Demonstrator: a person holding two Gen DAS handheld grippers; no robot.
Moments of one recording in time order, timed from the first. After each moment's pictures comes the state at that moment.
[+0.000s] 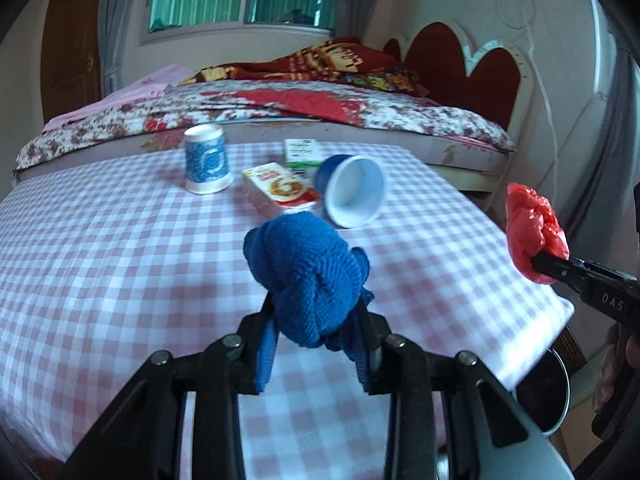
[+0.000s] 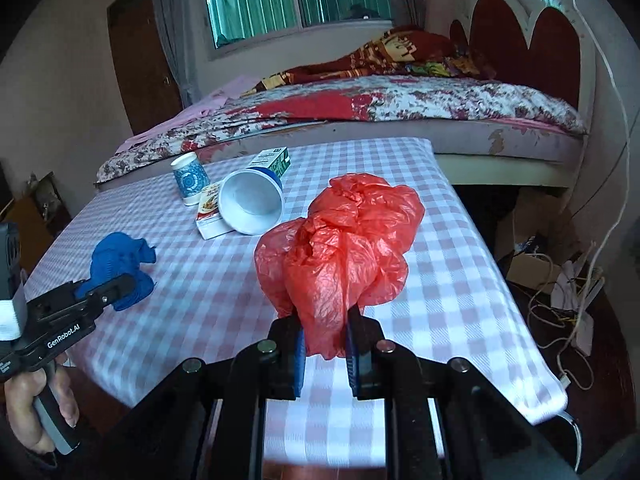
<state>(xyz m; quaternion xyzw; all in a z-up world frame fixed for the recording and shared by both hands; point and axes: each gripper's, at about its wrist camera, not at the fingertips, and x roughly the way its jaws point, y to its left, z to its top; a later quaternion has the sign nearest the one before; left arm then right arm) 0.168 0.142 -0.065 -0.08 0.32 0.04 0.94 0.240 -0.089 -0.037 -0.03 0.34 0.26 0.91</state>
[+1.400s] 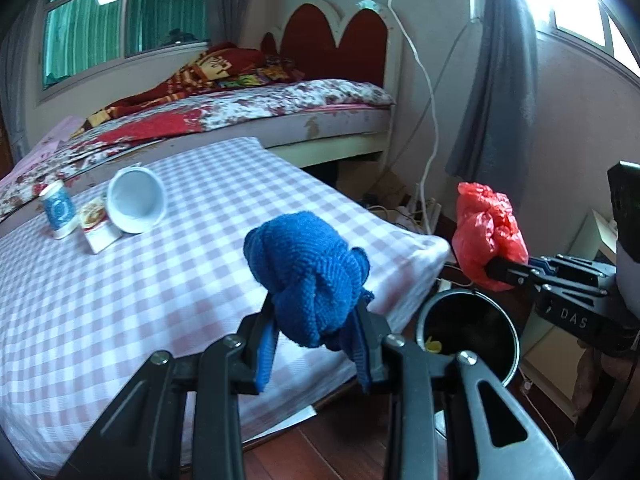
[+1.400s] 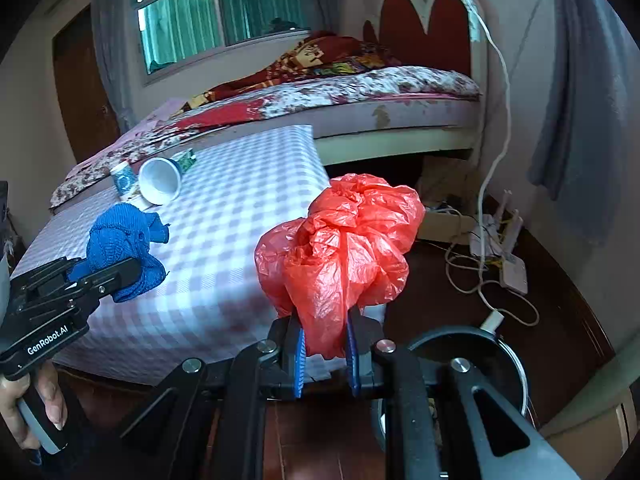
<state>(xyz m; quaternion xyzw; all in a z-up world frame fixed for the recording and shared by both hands) 0.144 -0.048 -0.066 0.01 0.32 -0.12 0.94 0.160 -0.252 -0.065 0.01 0.33 0.13 0.93</state>
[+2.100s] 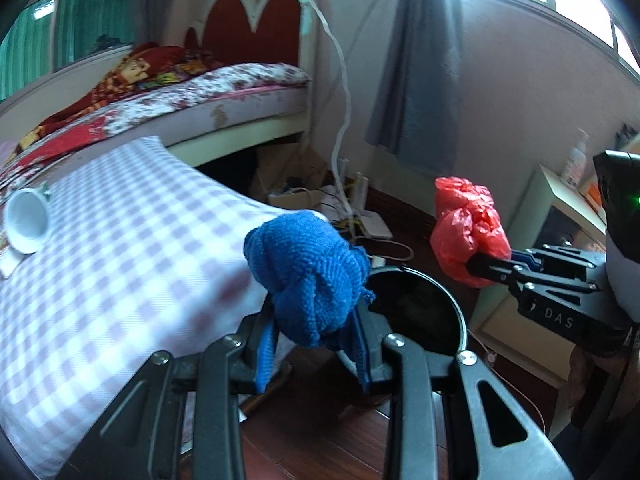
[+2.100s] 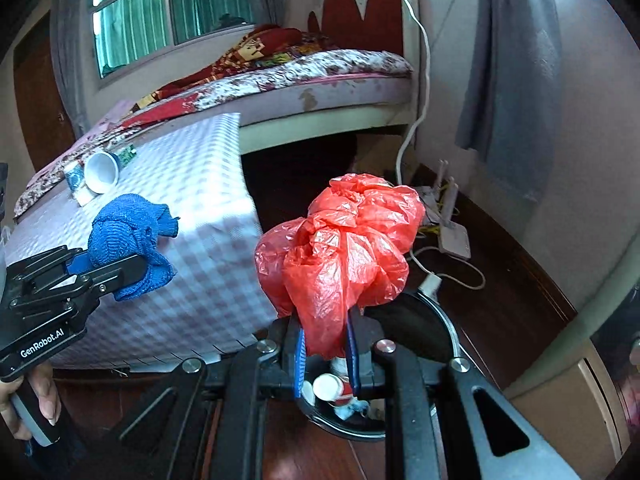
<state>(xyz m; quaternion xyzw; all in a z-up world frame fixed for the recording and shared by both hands) 0.139 -0.155 -0.090 0.05 0.33 -0.23 0.91 0.122 -0.344 -0.089 0.02 0.36 0.05 0.93</state>
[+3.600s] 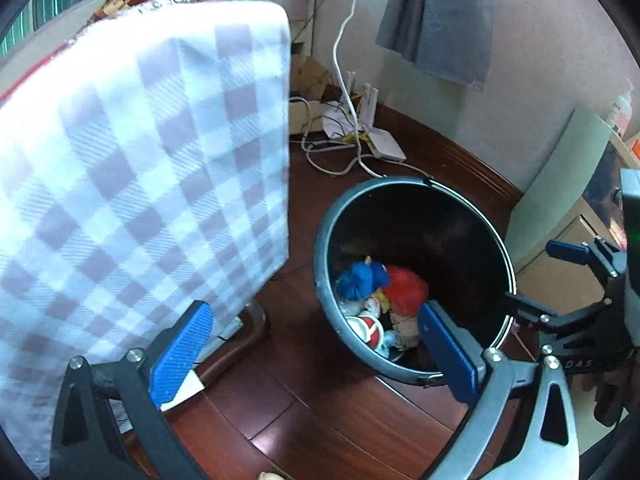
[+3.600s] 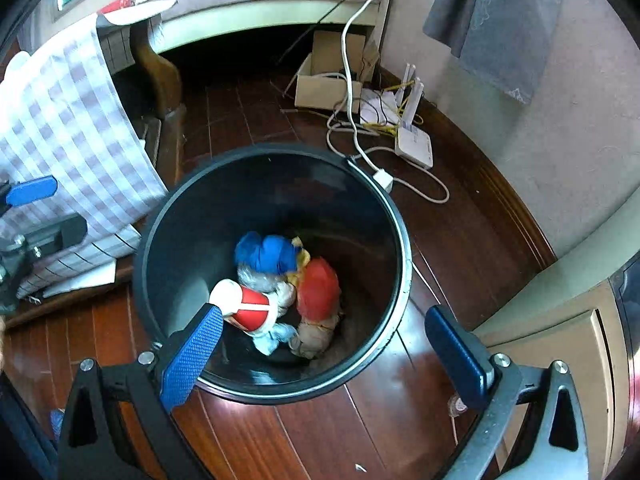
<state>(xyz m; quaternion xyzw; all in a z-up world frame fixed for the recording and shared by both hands) 0.162 -0.198 -0.189 0.07 0.45 -0.19 0.87 0.157 -0.410 -0.224 -0.04 0.49 -0.01 0.87</state>
